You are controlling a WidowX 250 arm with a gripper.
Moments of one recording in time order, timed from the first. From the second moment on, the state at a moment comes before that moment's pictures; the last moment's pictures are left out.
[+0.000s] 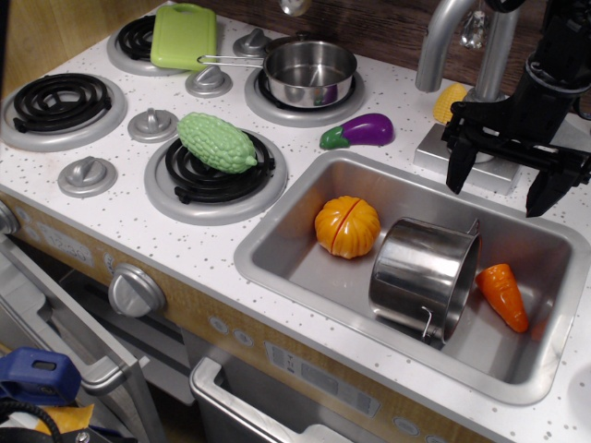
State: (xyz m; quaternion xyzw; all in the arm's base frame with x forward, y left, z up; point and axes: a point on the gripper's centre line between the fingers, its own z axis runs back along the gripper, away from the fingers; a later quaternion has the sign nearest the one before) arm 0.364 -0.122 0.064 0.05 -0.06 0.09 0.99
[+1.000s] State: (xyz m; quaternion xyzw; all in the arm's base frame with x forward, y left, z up) arm 0.348 -0.128 0.032 0.18 -0.03 0.10 0.98
